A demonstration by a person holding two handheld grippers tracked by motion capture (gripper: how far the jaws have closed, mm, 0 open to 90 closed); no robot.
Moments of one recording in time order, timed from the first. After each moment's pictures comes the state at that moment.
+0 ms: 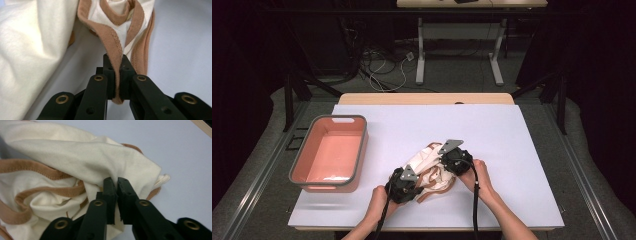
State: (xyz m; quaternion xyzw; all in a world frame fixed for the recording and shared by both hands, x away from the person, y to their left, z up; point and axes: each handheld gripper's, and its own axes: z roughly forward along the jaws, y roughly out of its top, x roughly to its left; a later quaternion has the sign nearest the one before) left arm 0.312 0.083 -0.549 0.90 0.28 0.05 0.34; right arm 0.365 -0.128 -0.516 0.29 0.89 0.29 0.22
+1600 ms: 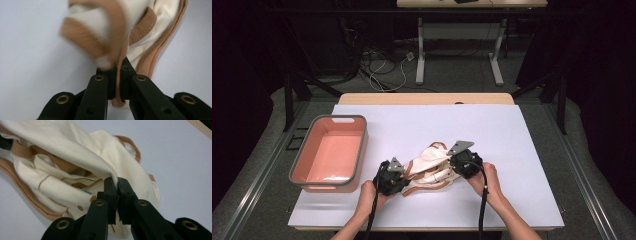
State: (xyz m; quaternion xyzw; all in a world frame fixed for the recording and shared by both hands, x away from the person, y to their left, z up) left arm 0.330 0.116 -0.547 0.88 0.33 0.07 0.33; right arm 0.349 -0.151 -0.502 0.32 0.87 0.28 0.22
